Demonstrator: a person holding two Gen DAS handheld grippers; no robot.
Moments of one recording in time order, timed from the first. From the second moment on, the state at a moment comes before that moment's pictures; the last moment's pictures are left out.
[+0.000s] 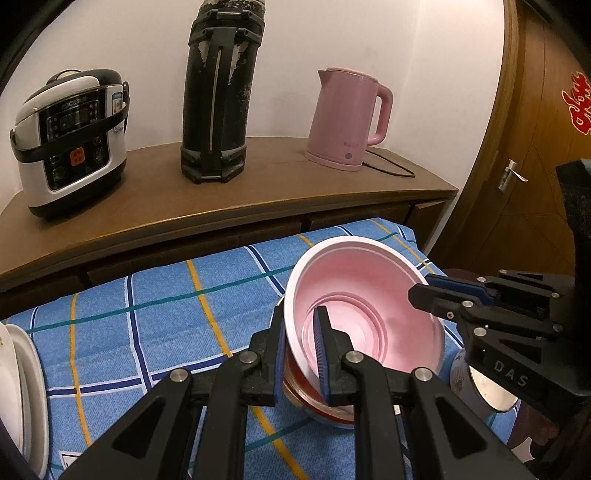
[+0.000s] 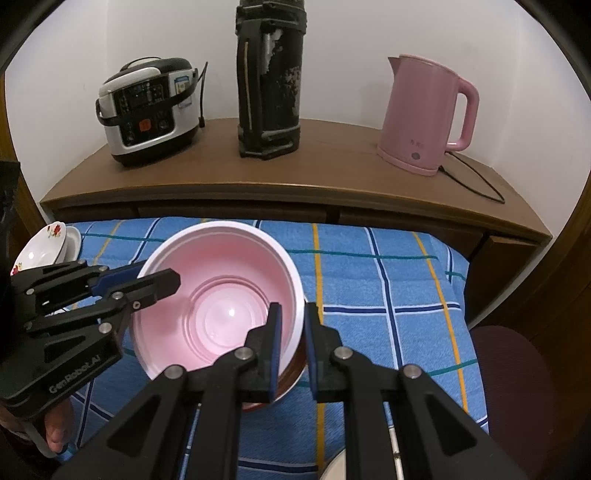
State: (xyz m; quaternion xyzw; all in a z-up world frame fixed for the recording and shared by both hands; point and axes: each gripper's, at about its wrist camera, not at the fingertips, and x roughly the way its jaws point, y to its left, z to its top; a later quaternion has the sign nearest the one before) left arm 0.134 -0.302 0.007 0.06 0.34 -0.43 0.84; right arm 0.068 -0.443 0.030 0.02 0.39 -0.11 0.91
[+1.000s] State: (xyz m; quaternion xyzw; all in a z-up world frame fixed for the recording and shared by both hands) left arm 0.136 -0.306 -0.006 0.08 0.35 -0.43 0.83; right arm 0.079 -0.447 0.011 0.02 0.42 -0.11 0.90
